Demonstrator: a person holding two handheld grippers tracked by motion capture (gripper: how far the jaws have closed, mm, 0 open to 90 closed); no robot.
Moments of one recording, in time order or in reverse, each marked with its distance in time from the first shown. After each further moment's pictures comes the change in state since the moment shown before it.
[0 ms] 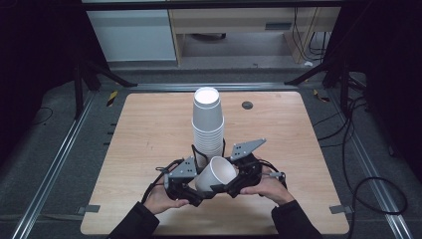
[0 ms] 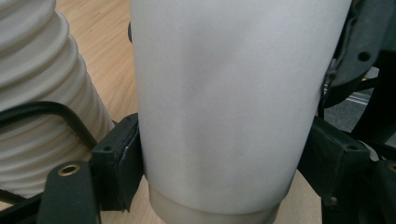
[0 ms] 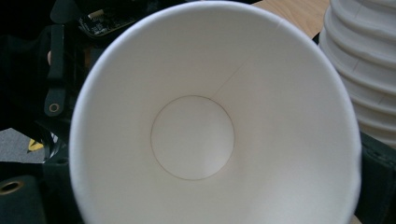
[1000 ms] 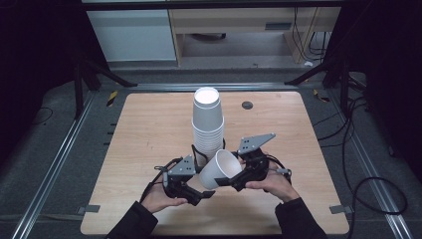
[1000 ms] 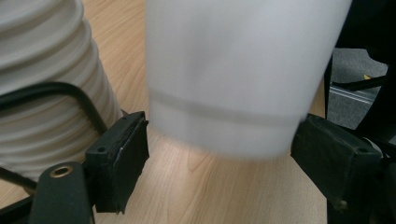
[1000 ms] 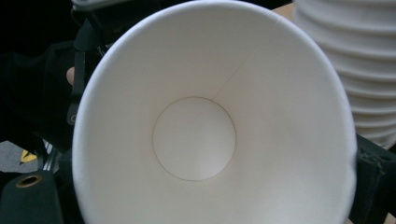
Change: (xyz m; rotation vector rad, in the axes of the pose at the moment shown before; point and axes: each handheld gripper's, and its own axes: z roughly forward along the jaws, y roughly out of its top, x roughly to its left) left arm 0.007 -0.004 -0.002 0.033 0.023 -0.033; right arm -0.003 0.008 -0.022 -0.041 -0.030 0.004
